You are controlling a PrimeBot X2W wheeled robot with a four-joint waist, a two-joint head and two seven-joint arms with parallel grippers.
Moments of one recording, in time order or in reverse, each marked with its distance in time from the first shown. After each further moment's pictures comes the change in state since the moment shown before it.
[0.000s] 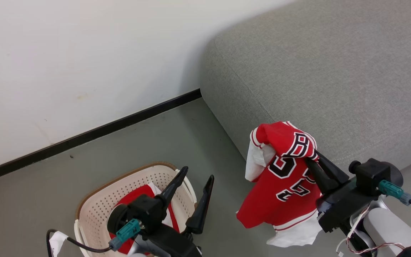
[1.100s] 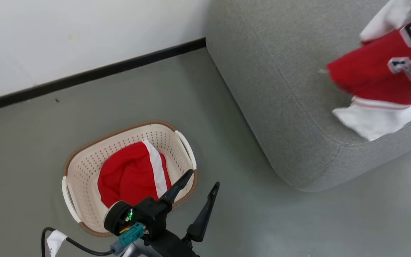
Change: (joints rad) left arm 0.010 0.065 -0.049 -0.123 0.044 0.002 0.088; right arm -0.235 -0.085 -0.486 0.029 0.147 0.000 0.000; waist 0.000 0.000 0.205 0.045
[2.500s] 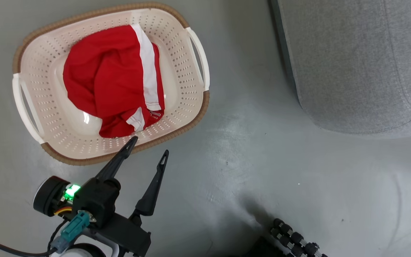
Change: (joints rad) left arm -0.009 0.223 0.136 -0.286 0.093 0.079 0.157; right arm -0.515 -0.076 -0.409 0.427 0.102 0.000 -0.007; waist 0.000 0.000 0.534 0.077
